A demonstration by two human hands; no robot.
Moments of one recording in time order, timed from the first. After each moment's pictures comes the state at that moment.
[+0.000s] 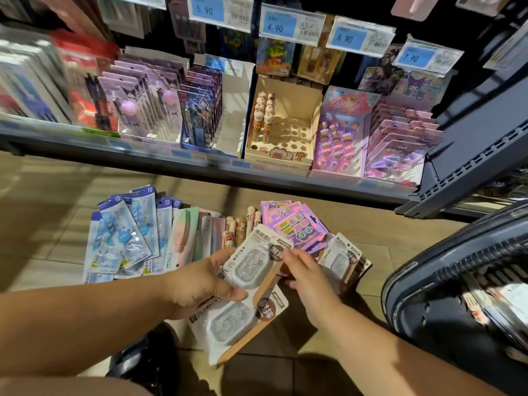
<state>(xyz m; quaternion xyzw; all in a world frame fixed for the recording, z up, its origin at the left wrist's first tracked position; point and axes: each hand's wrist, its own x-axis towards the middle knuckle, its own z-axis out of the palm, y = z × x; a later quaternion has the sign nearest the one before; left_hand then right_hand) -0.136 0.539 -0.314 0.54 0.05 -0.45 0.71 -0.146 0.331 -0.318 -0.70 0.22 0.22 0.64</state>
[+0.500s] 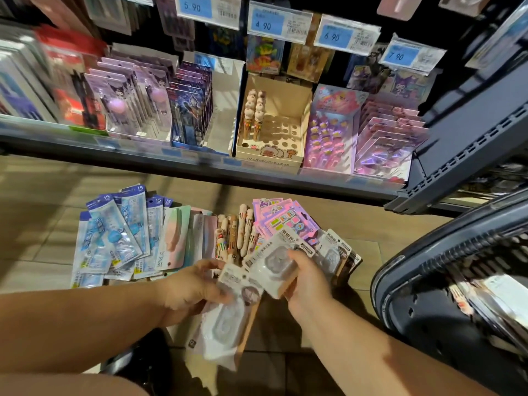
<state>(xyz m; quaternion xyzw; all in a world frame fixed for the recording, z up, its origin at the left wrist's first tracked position) -0.146 0.540 -0.337 0.54 0.16 -0.44 0.69 -0.144 0.335 -0.333 -0.45 0.45 0.13 0.76</state>
